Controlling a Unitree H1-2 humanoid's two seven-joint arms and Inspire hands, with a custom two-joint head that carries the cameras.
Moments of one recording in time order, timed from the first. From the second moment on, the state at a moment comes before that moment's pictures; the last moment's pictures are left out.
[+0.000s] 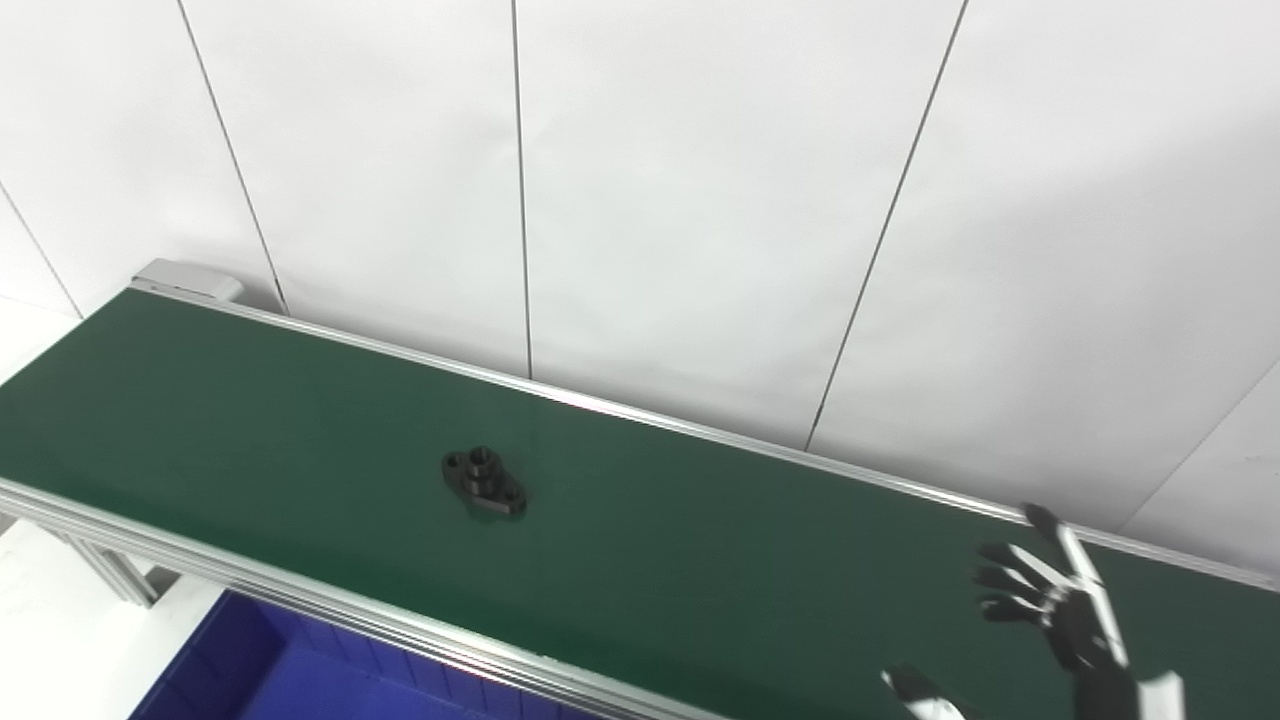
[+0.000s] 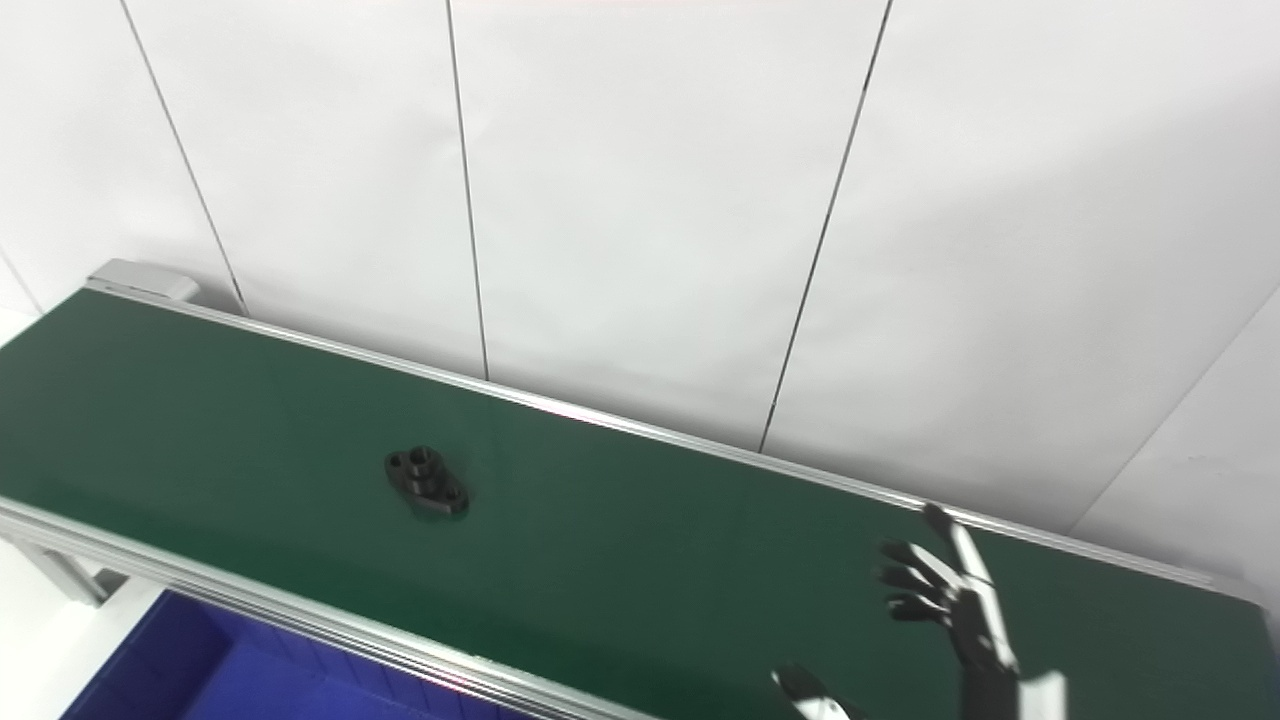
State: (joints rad) left arm 0.14 0.50 -1.15 0.32 0.38 -0.45 1.18; right arm 0.20 -0.09 0.20 -0.47 -0.49 -0.11 -0.15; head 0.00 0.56
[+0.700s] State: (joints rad) left arm 0.11 0.55 -1.18 0.25 0.37 -0.45 1.20; right arm -0.14 -0.03 0.24 -0.34 -0.72 0.24 0.14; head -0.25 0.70
